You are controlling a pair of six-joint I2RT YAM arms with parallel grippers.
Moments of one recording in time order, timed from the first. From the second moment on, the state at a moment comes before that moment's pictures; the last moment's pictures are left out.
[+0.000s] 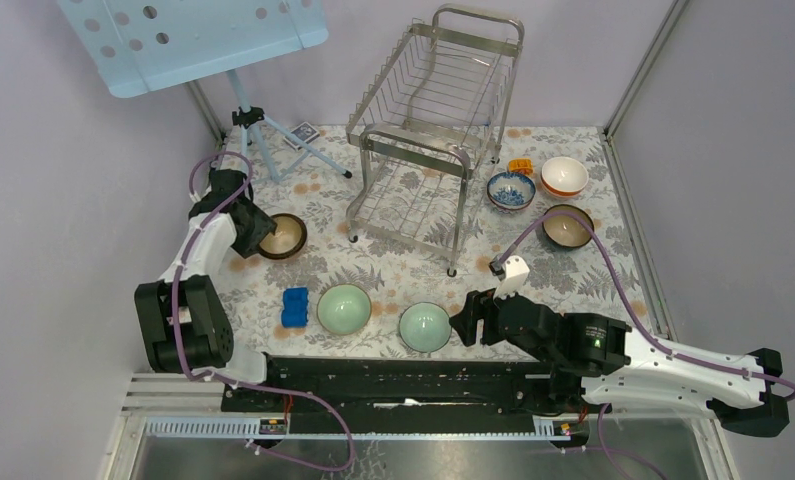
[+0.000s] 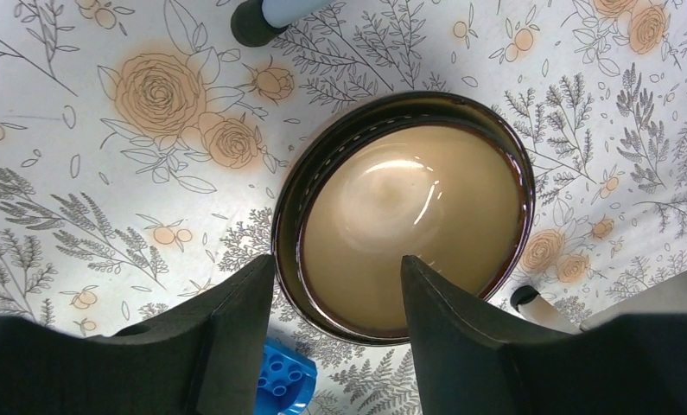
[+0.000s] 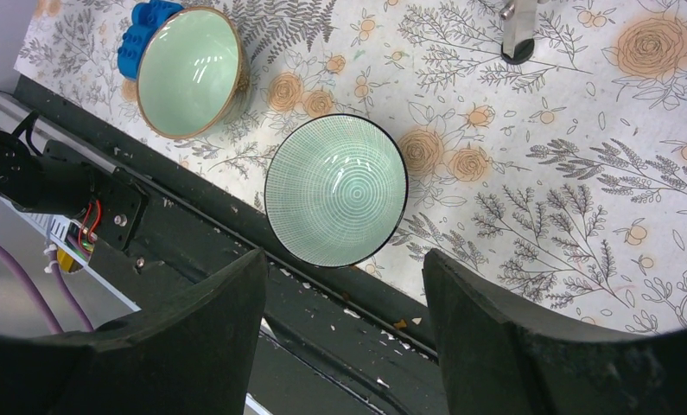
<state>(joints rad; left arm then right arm) 0.16 1.47 1.05 -0.64 -0.09 -0.73 1.29 0.66 0.67 -0.65 0.48 0.79</state>
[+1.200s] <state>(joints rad) -0.41 0.87 1.05 -0.63 -0.27 -0.54 1.29 0.55 0.70 -0.66 0.71 0.62</state>
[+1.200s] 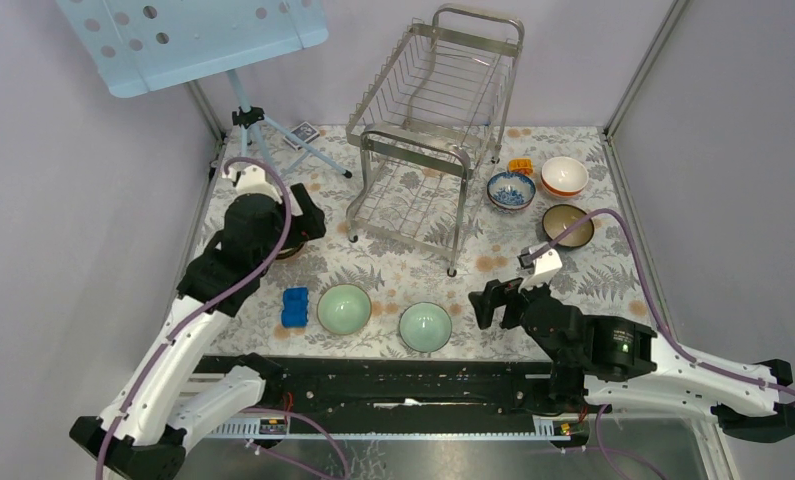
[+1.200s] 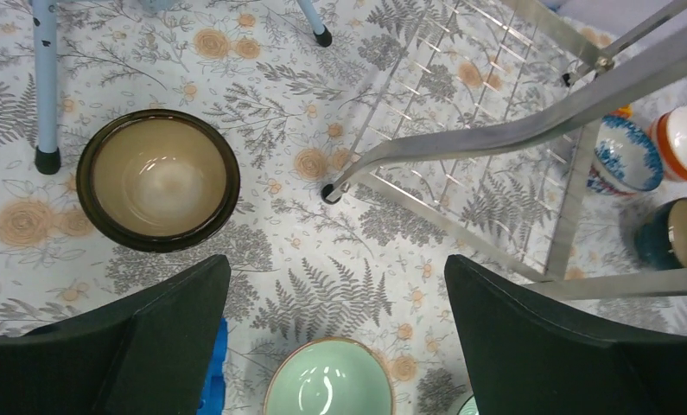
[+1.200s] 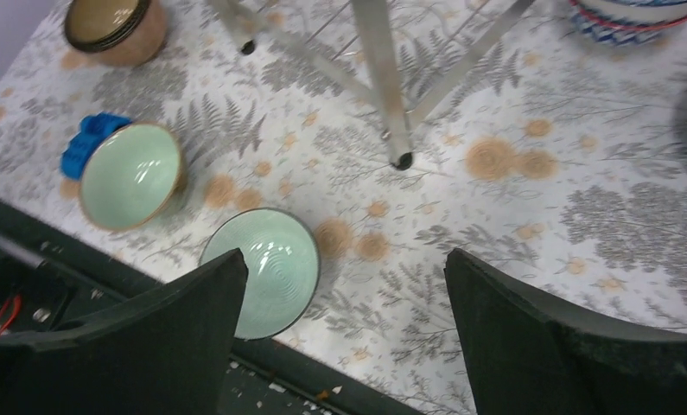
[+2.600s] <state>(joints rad) -0.72 0.70 0.76 -0.61 -0.40 -0.58 0.83 0.84 0.61 -0.29 0.34 0.51</state>
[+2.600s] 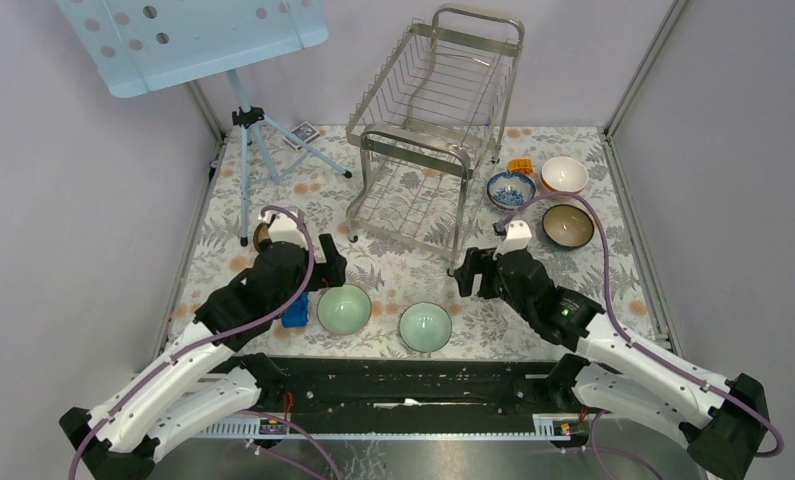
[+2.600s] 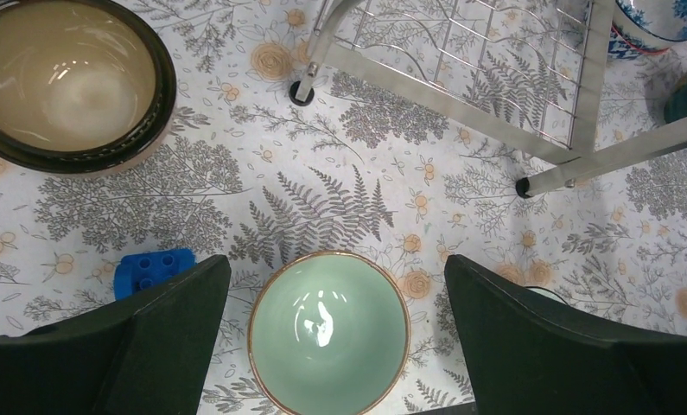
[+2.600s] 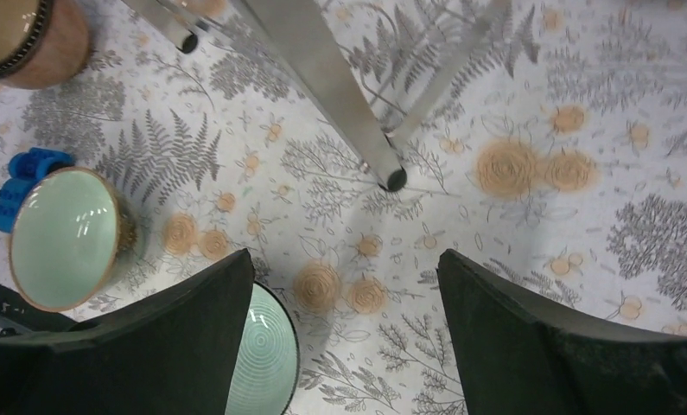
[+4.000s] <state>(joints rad) -0.72 0.79 0.73 -0.61 -0.29 -0.68 0.86 1.11 0.45 -0.18 -0.11 0.87</state>
